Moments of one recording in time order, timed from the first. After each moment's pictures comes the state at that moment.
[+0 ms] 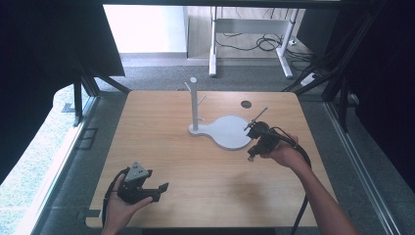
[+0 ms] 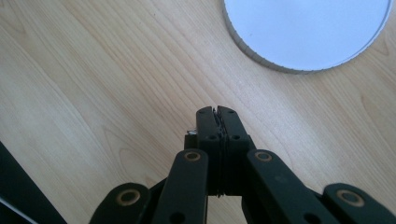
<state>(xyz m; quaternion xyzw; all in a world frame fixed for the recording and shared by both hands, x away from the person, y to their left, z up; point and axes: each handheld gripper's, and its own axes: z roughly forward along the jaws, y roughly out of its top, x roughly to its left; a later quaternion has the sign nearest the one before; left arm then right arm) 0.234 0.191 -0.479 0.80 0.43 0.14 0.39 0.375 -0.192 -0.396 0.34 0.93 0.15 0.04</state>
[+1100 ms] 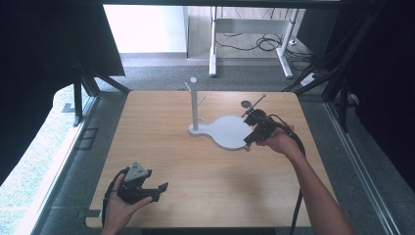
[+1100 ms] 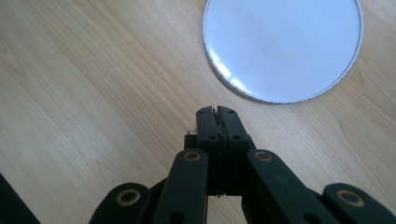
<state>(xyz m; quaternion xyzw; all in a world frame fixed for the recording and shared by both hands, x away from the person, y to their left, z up) 0.234 0.192 -0.479 0.80 0.43 0.14 0.39 0.409 -0.186 -0.387 0.35 0.92 0.17 0.04</state>
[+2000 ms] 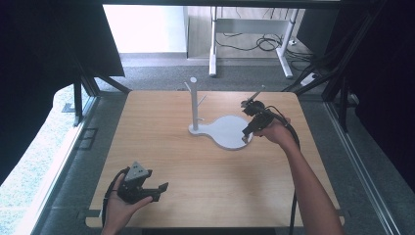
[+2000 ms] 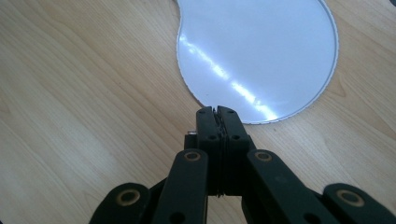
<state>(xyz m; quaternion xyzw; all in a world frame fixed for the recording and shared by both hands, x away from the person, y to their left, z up) 0.235 0.193 -0.479 0.81 0.43 0.14 0.39 0.443 -0.186 -0.390 0.39 0.90 0.18 0.04</state>
